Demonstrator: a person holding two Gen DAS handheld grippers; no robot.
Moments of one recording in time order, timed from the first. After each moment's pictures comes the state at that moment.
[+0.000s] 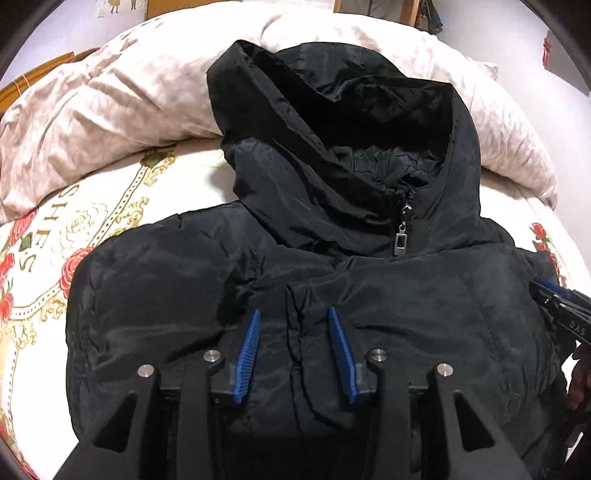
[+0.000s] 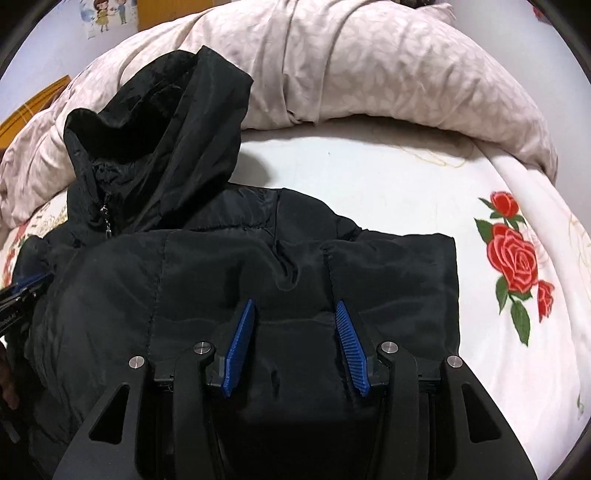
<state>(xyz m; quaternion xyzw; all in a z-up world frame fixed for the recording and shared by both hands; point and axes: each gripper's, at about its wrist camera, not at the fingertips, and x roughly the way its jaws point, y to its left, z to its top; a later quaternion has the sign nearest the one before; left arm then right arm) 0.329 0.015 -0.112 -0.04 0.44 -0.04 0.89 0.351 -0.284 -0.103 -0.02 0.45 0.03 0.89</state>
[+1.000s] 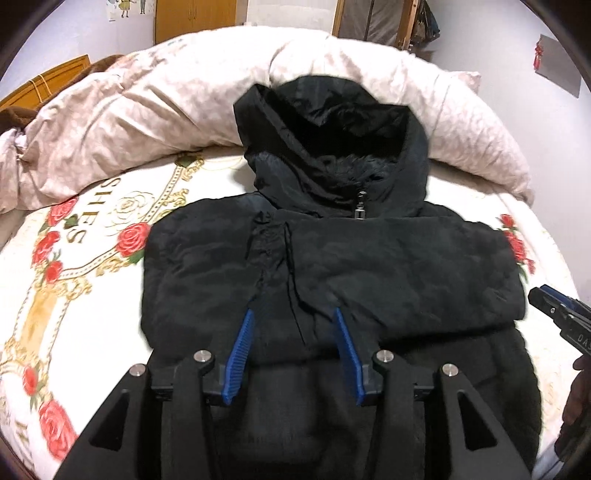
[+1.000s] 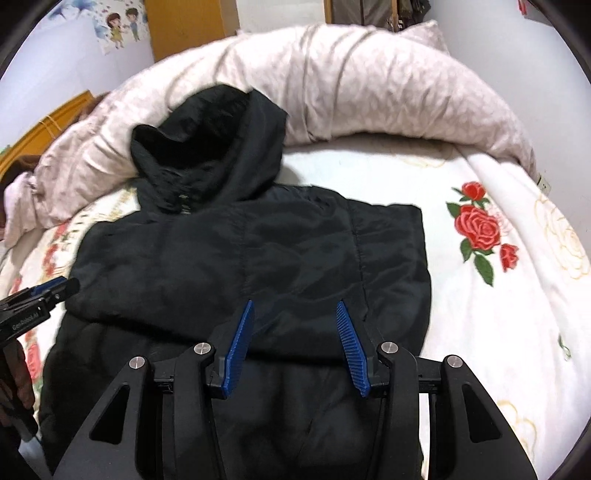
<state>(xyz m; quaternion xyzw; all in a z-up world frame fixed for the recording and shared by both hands) 0.222 0.022 -0.040 -0.05 0.44 -0.03 0.90 0.229 -0.264 -0.028 0.01 0.42 0.06 0.90</state>
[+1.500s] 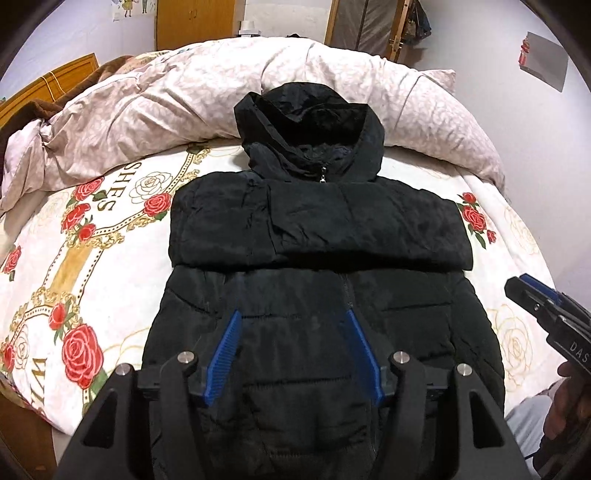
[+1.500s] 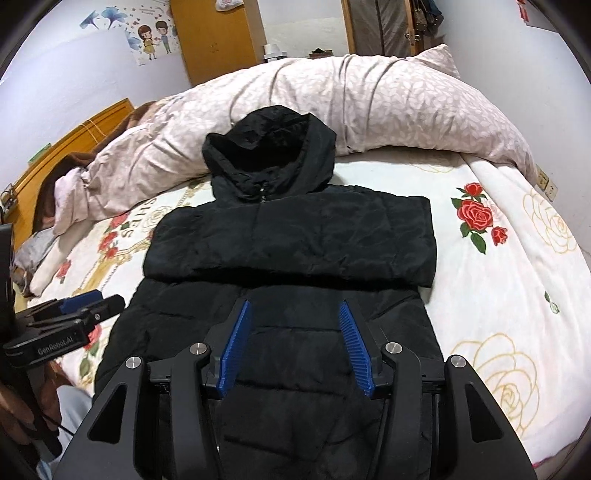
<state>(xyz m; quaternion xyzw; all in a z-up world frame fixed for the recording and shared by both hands) 0.114 0.008 0.008 -0.05 0.45 -0.04 0.89 0.124 -0.240 0.022 0.03 0.41 0.11 0.90</state>
